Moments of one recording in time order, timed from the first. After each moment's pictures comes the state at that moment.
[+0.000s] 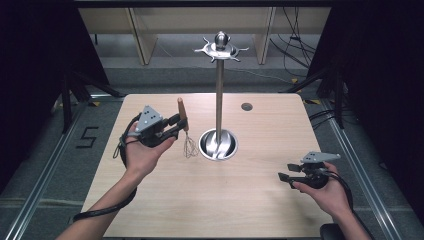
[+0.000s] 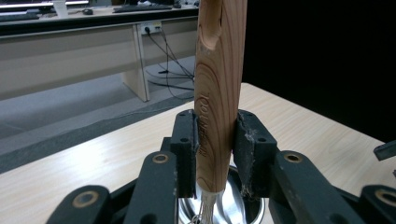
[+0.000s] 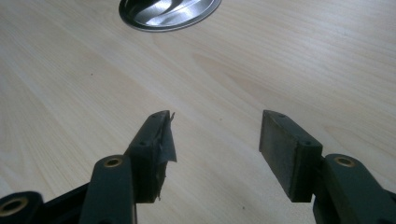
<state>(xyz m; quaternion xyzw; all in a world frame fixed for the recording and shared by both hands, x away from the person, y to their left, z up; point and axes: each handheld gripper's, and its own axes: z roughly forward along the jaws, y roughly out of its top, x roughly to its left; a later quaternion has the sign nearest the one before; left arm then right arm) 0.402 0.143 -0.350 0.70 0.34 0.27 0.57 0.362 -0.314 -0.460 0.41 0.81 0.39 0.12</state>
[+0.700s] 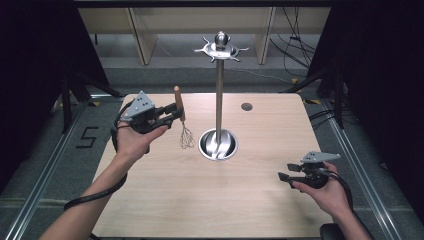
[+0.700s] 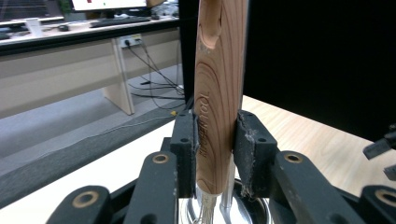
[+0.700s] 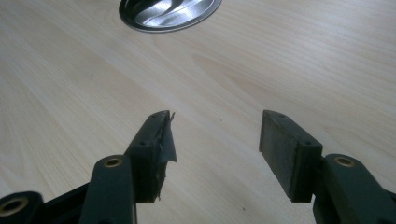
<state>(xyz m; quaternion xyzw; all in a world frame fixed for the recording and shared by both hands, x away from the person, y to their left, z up) 0.429 0.166 -0.333 0.72 0.29 0.25 0.58 0.362 -0.314 -0.460 0.42 0.81 0.39 0.12</state>
